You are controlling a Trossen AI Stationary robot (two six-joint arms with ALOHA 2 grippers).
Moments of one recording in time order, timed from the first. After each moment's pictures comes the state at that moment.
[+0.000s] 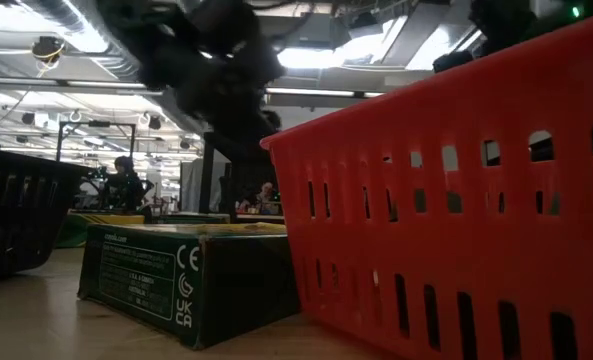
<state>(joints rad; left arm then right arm) 0.09 1.60 0.83 0.18 0.22 0.17 0.32 1.14 0.35 0.80 1.57 -0.36</state>
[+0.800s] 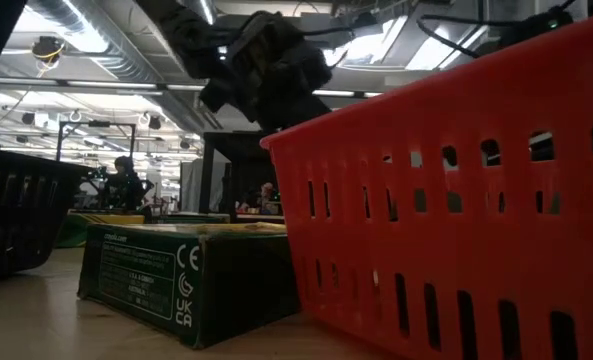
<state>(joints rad) 0.19 1.82 1.08 0.16 0.73 -0.02 -0.02 1.12 0.15 0.65 1.02 0.00</state>
